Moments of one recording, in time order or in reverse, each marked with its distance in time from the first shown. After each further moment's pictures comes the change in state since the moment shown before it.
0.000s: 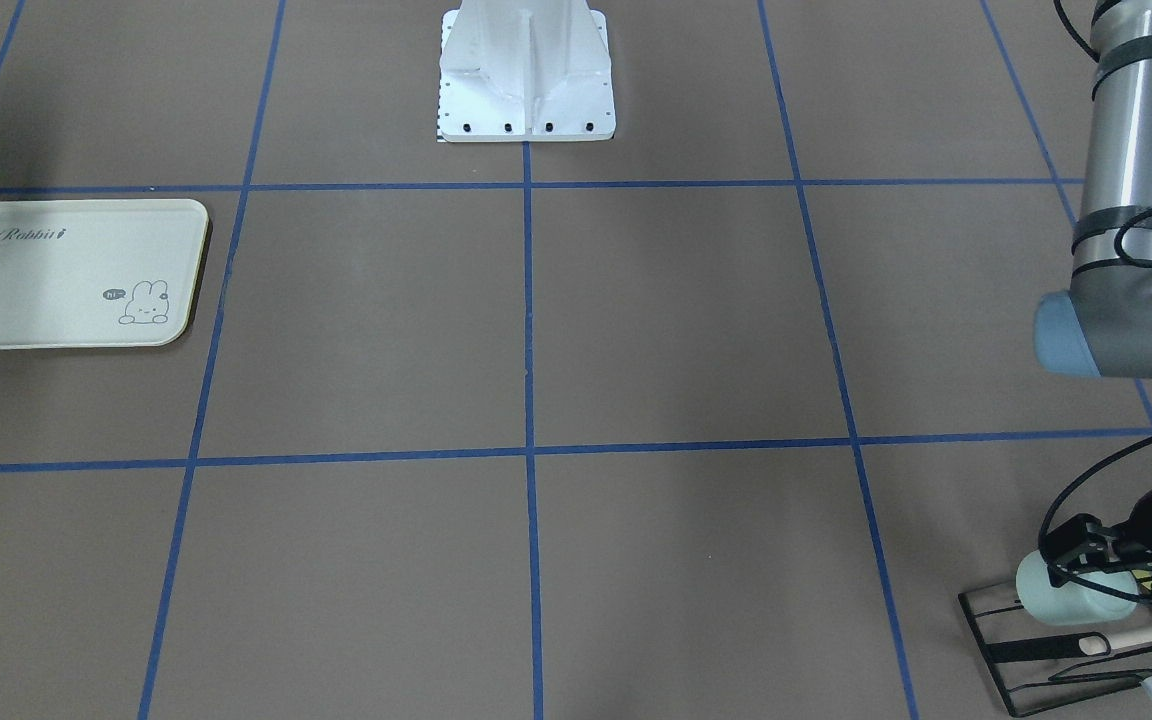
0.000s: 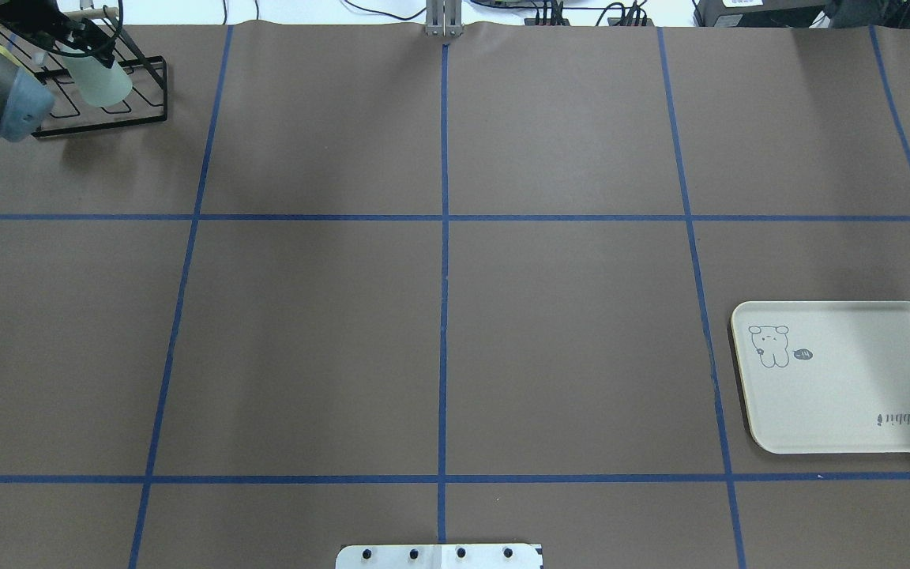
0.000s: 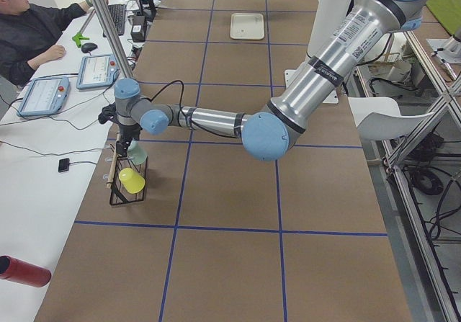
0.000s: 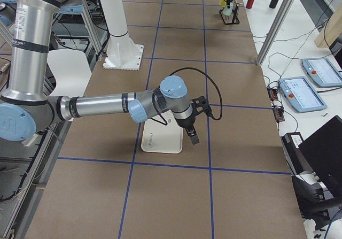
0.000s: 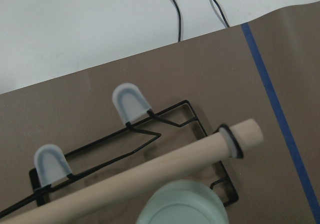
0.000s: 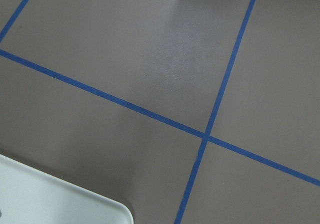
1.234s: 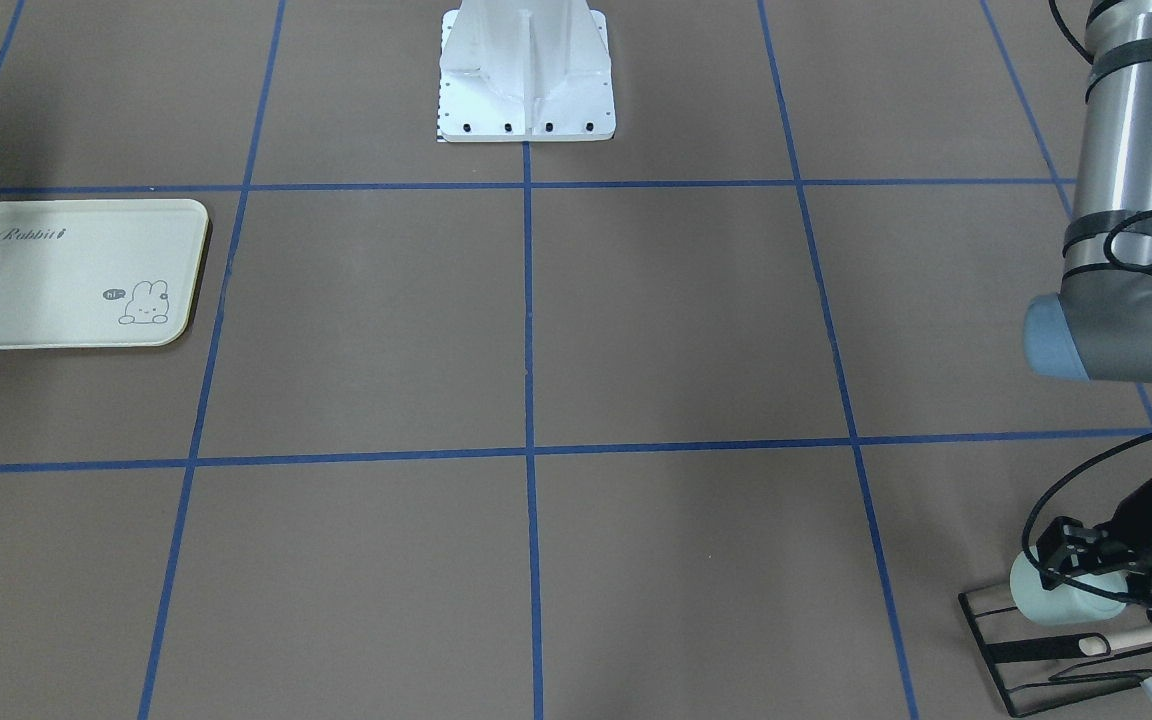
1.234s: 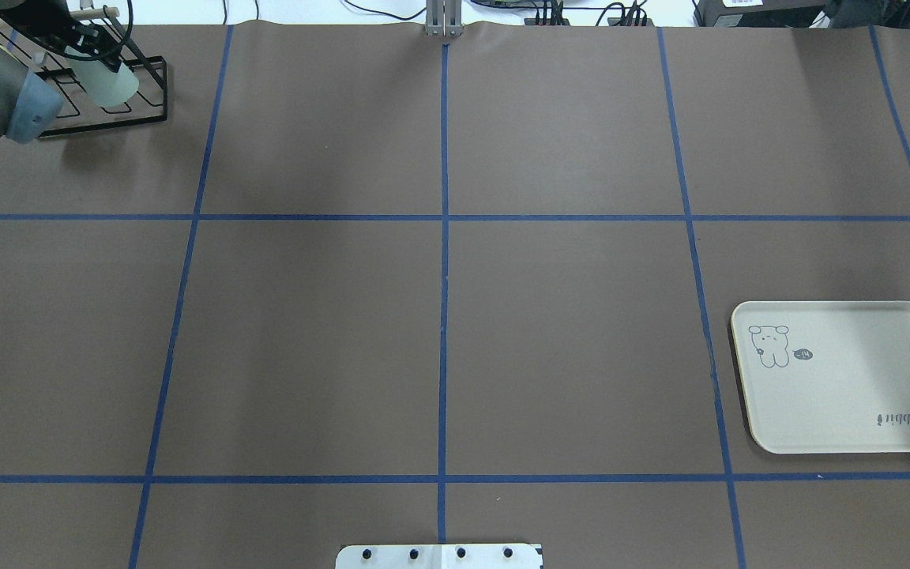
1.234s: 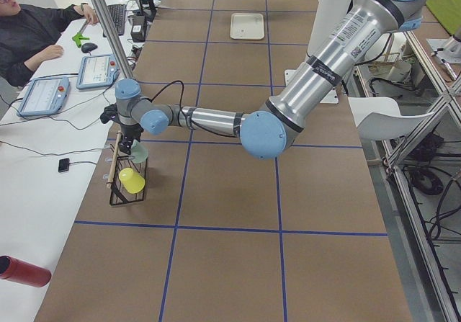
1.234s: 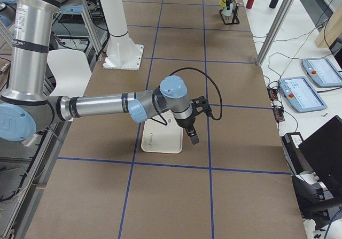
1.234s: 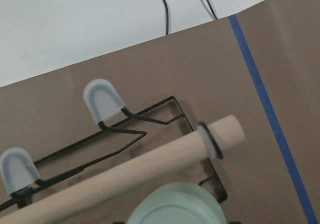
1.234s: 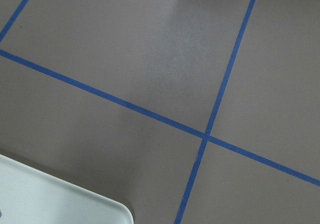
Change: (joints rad) left arm 0.011 -0.006 0.008 -0.005 -0.015 0.013; right arm 0.000 0.000 0.000 0.000 0.000 0.000
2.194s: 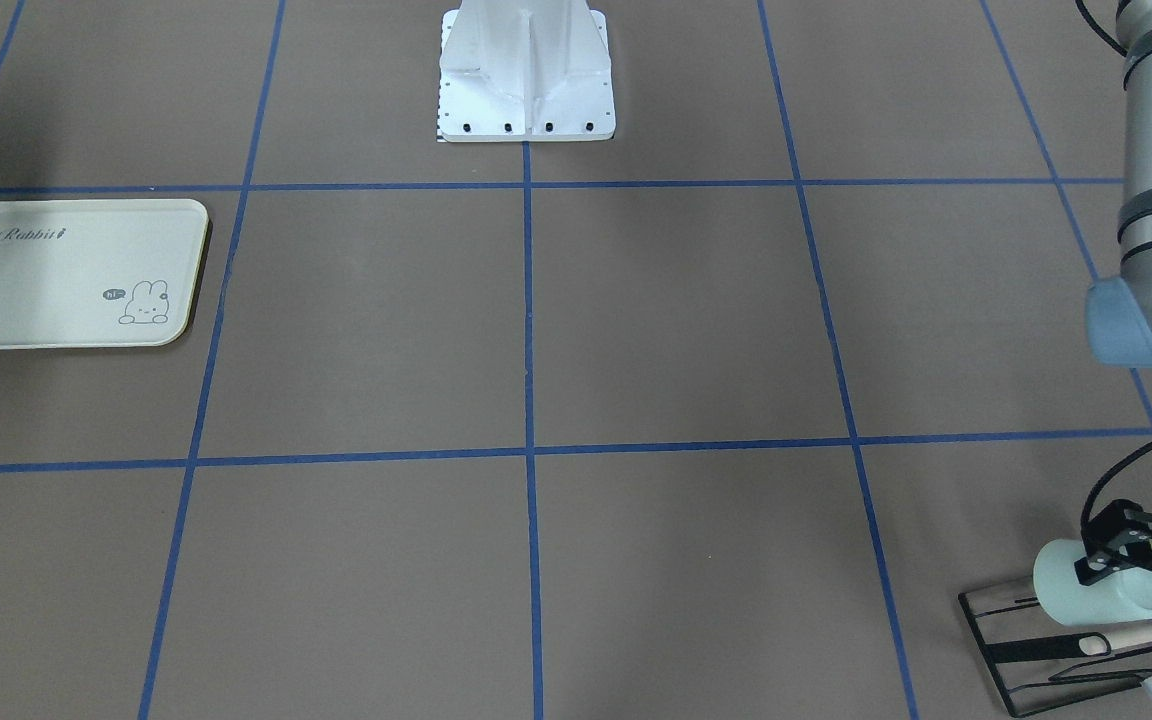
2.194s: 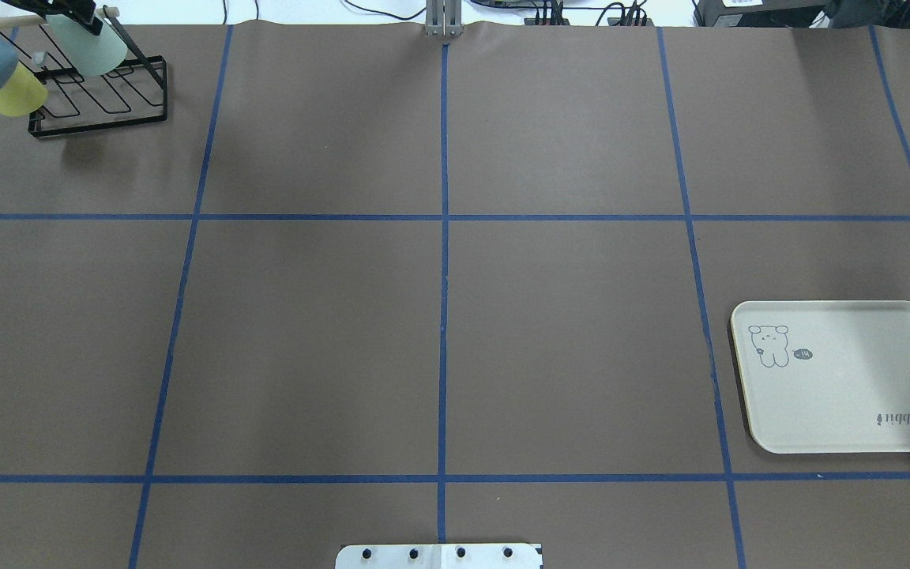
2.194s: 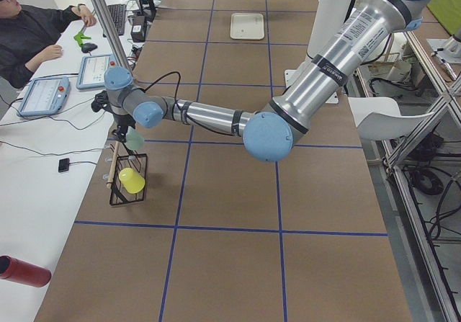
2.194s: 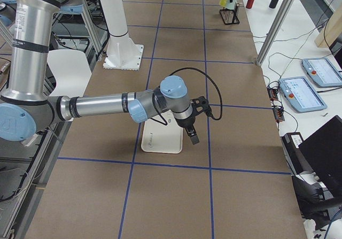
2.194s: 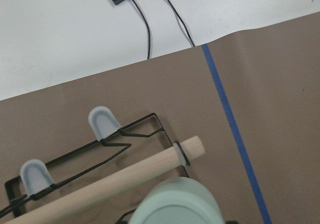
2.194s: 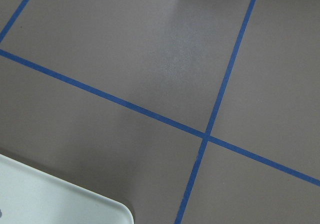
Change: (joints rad) left arm -0.094 0.010 -0.095 0.015 -0.155 -0.001; right arm 0.000 0.001 0.000 0.000 0.001 0.000
